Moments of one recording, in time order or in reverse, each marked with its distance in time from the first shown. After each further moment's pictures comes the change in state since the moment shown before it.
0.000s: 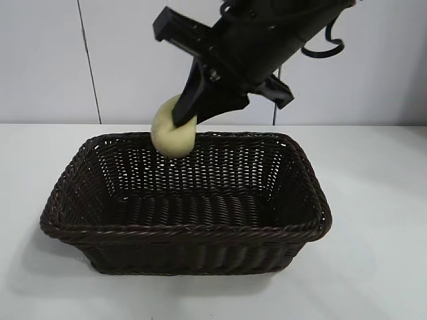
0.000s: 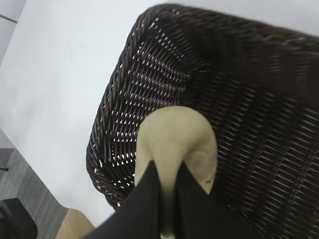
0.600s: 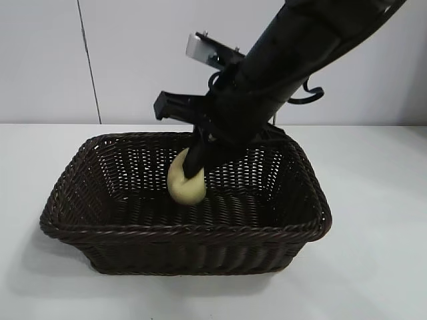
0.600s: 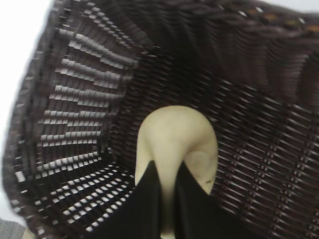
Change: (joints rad) left arm 0.000 0.000 0.000 0.000 0.000 0.001; right arm 0.000 0.168 0.000 -0.064 -0.049 0.131
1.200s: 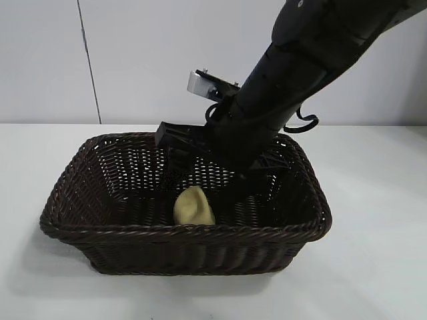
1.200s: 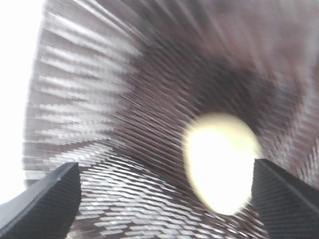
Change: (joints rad) left arm 0.000 0.000 0.000 0.000 0.000 0.000; right arm 0.000 -0.092 -0.148 -0.043 0.172 0.035
